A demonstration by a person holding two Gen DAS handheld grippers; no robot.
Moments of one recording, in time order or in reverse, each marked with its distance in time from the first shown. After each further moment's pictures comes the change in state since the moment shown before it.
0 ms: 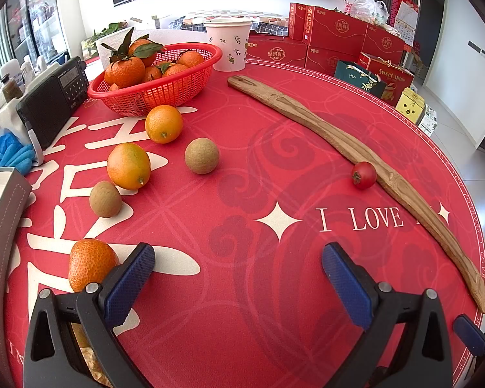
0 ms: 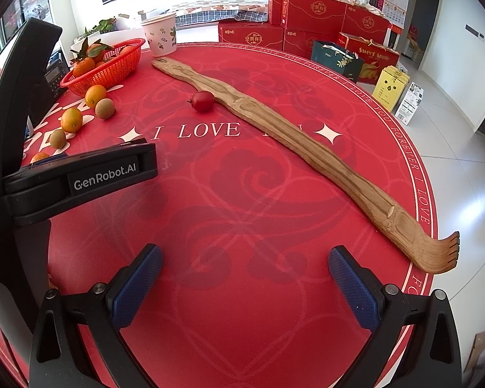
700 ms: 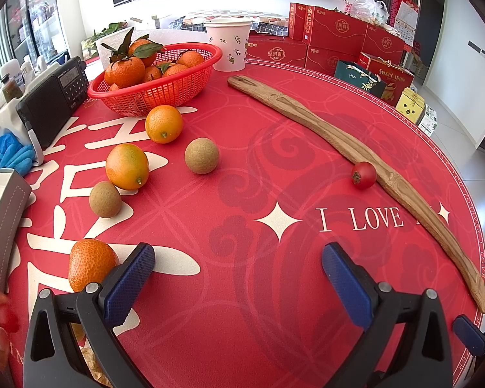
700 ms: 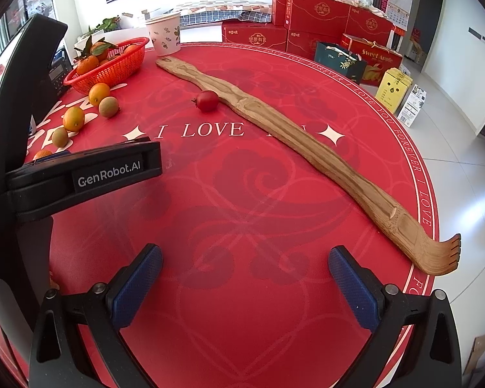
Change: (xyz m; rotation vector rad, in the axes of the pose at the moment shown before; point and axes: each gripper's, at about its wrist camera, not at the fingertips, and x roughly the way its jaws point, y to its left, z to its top) left arm 0.000 0.000 0.000 0.000 0.000 0.000; right arm 0.001 0.003 0.000 -0.021 -0.008 0.013
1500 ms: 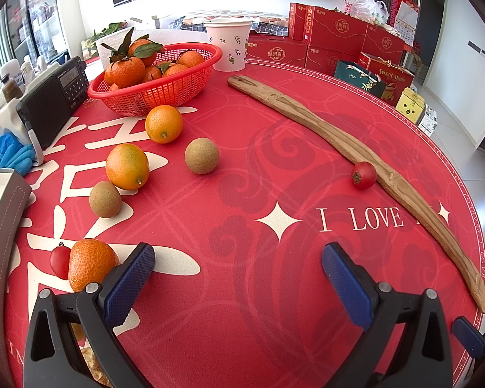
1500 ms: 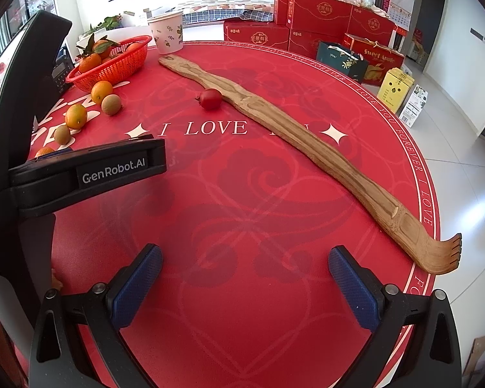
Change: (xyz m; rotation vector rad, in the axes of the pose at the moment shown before) left arm 0.000 0.000 0.000 0.000 0.000 0.000; right arm 0.000 0.003 -0.001 0.001 0.004 0.000
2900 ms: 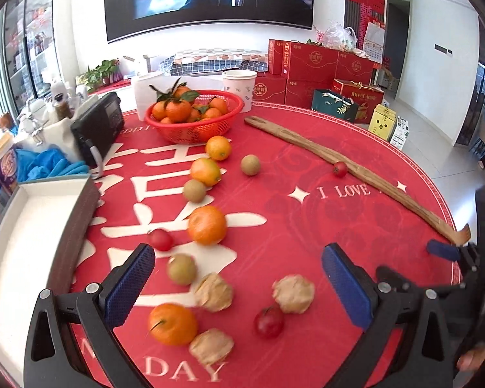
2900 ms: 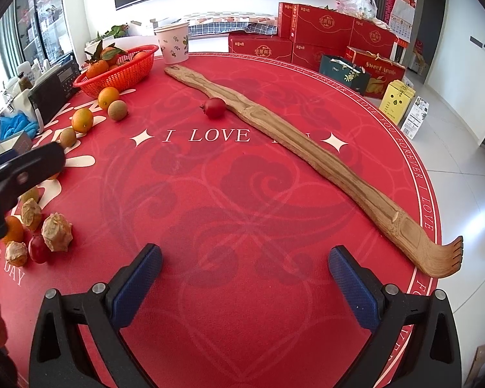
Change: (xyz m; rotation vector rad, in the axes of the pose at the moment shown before) left arm -0.099 0.077 -0.050 0.082 -0.166 -0.069; right arm -0.004 -0.001 -0.006 -0.023 -0.057 0.016
